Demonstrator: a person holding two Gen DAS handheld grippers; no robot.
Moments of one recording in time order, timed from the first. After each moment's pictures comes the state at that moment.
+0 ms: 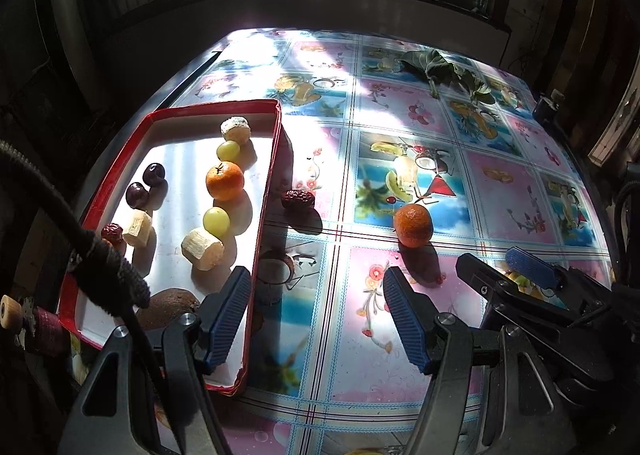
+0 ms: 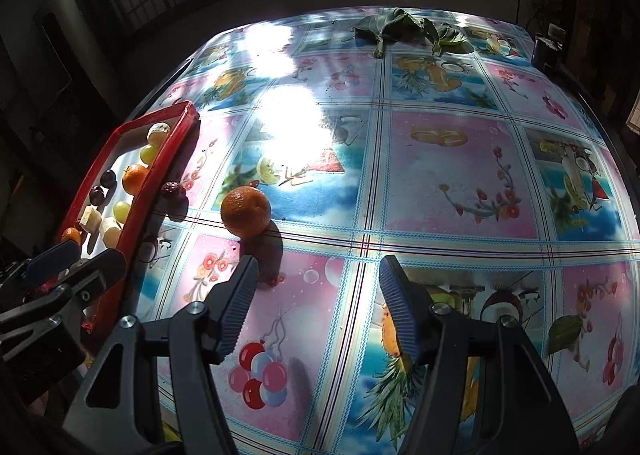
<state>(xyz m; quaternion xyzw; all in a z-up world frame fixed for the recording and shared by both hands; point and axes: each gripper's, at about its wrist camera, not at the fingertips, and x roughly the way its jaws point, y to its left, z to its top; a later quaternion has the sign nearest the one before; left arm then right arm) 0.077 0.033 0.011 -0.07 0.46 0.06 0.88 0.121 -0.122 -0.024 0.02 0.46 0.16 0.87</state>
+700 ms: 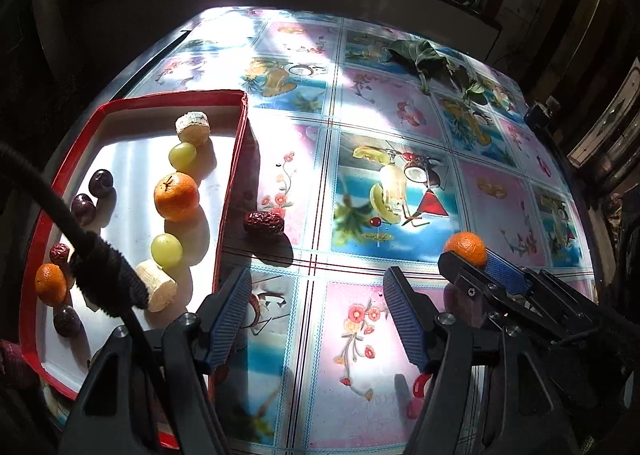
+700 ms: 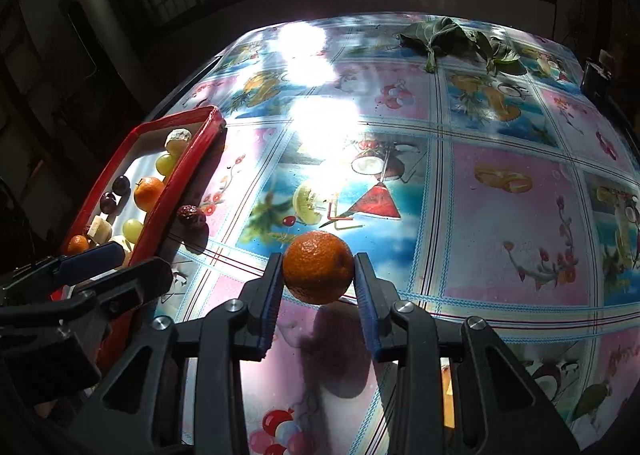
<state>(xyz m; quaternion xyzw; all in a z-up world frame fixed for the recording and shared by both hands) 0.129 0.033 -0.006 -0.09 0.49 0.03 0.87 0.152 -0.111 -0.030 0.02 0.45 0.19 0.87</state>
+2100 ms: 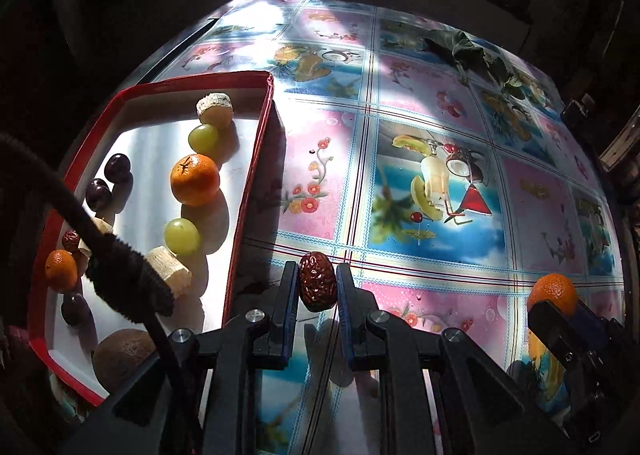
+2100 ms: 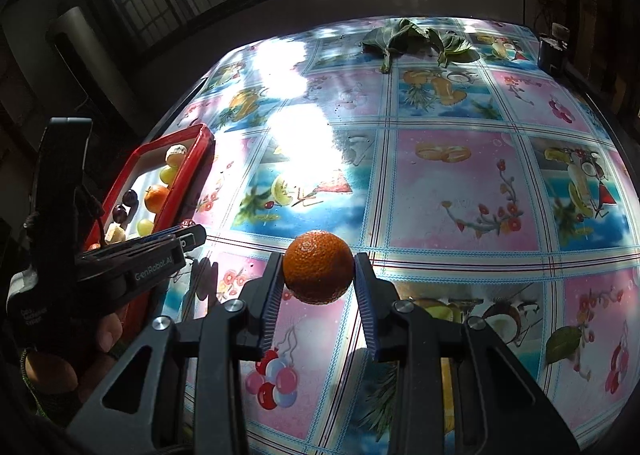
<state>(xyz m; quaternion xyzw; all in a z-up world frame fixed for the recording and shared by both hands) 0.127 0.044 -0.018 -0.08 0.50 0.09 0.86 0.119 -0.134 -0.010 0.05 0.45 0.19 0.87</state>
